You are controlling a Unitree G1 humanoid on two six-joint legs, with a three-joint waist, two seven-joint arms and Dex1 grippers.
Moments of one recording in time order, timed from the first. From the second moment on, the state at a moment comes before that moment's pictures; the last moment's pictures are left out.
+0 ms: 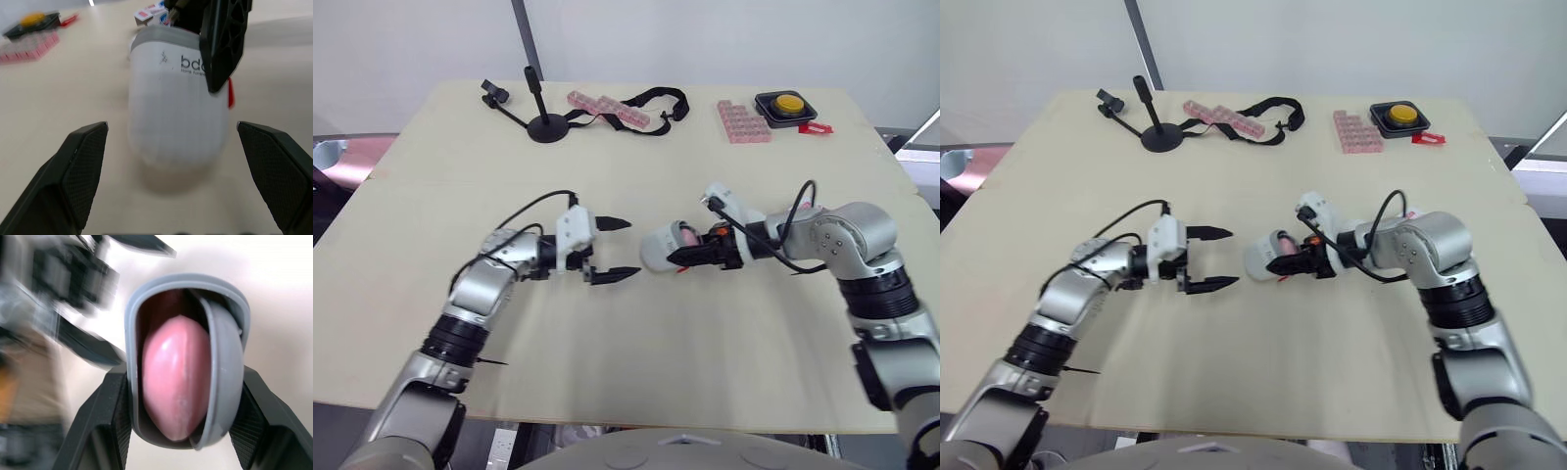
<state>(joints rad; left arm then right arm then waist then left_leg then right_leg) -0.38 0.51 -0.21 0.02 -0.35 0.13 -1.11 -0.66 -0.59 0.19 -0.16 0.72 1.35 0.74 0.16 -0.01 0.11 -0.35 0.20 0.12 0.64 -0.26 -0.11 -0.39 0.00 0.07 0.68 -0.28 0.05</state>
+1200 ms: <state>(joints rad) -0.47 0.34 -0.35 -0.04 -0.24 0.28 -0.98 -1.04 -0.75 0.83 -0.32 0.10 1.02 1.22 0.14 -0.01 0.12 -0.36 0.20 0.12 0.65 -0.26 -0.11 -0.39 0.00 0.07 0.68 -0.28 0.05</state>
